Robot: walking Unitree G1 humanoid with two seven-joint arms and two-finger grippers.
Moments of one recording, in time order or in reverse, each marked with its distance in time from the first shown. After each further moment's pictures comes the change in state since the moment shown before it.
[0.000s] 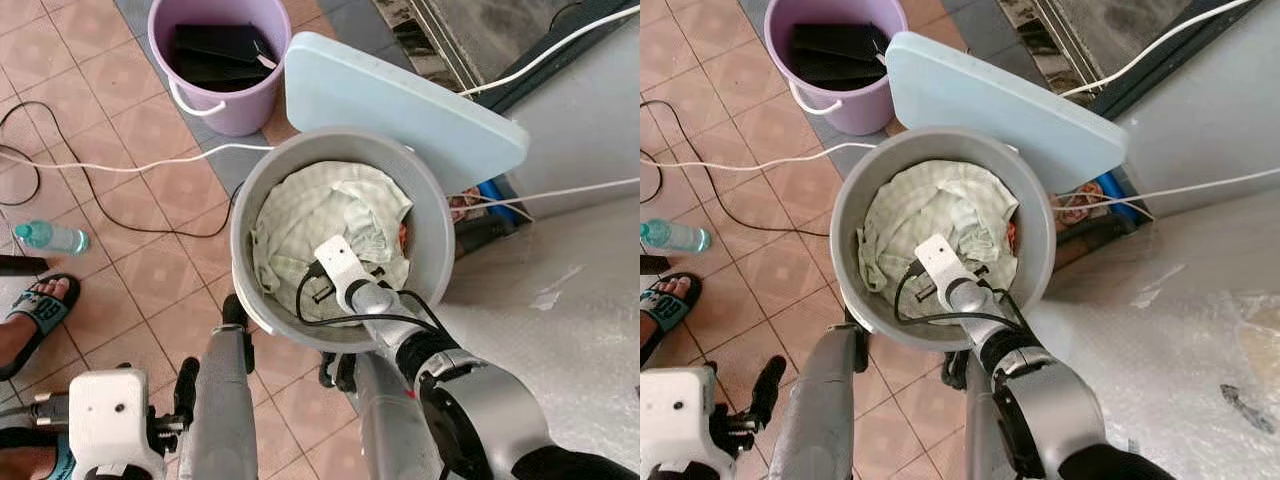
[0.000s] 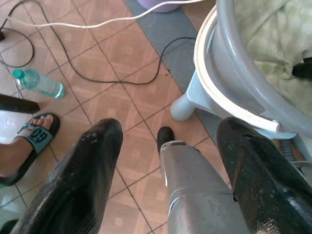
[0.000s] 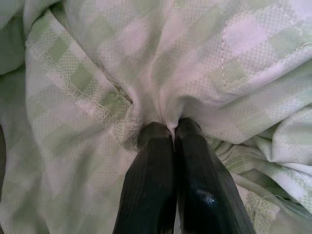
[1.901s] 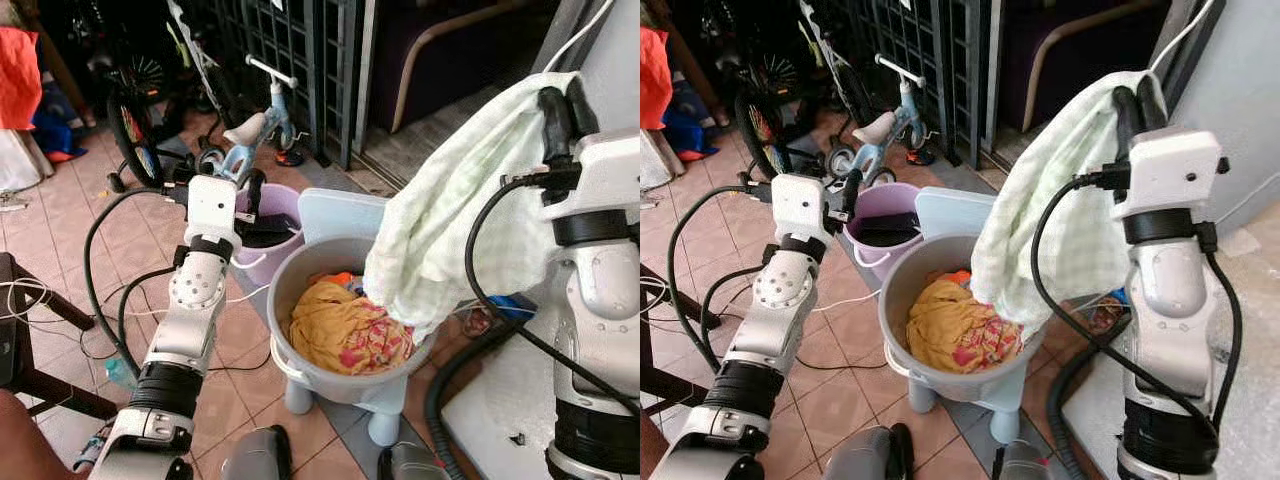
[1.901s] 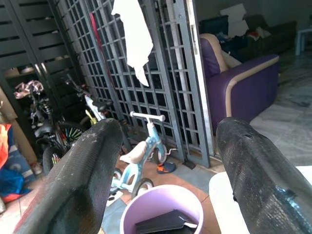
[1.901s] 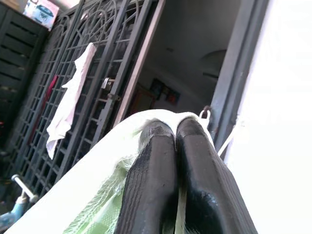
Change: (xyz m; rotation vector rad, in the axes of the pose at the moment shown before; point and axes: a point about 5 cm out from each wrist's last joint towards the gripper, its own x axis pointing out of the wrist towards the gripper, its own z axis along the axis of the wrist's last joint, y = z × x) left arm 0.208 -0.043 0.065 0.085 -0.538 -0.108; right arm -0.213 -0.145 0.094 -0.161 -0.902 -0.770
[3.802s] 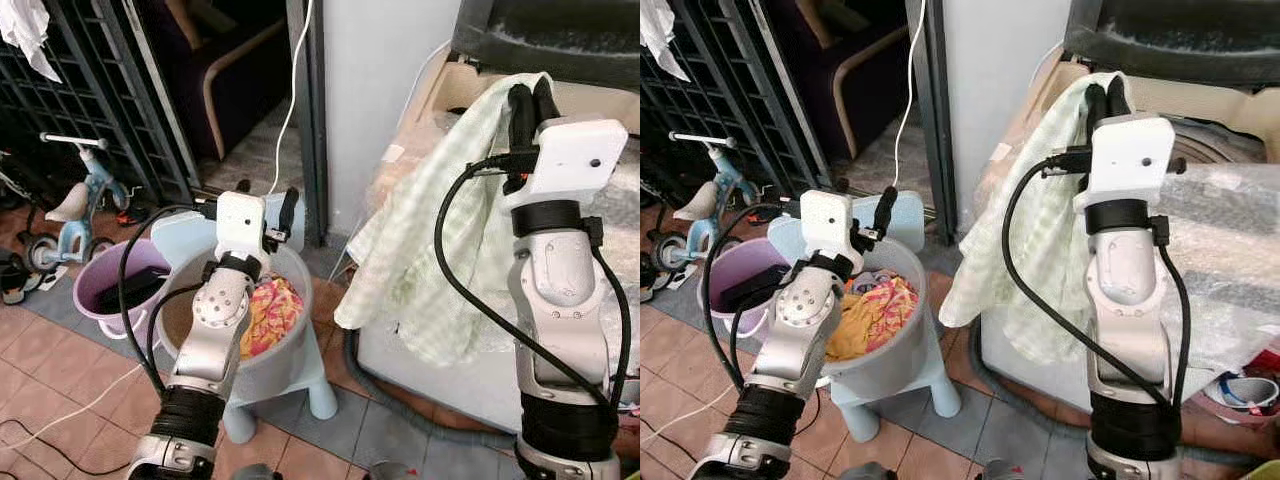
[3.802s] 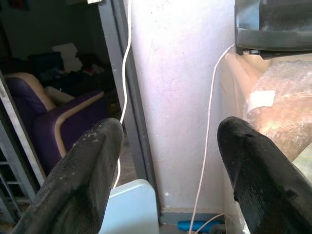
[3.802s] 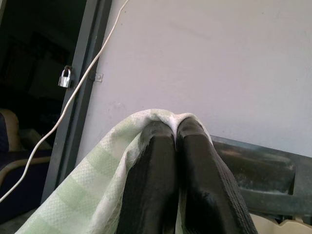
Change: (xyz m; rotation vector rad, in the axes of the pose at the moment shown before) left arm -0.013 -0.031 0.009 -0.133 0.005 -0.149; right arm 0.004 0.039 -0.006 0.111 0.105 0.020
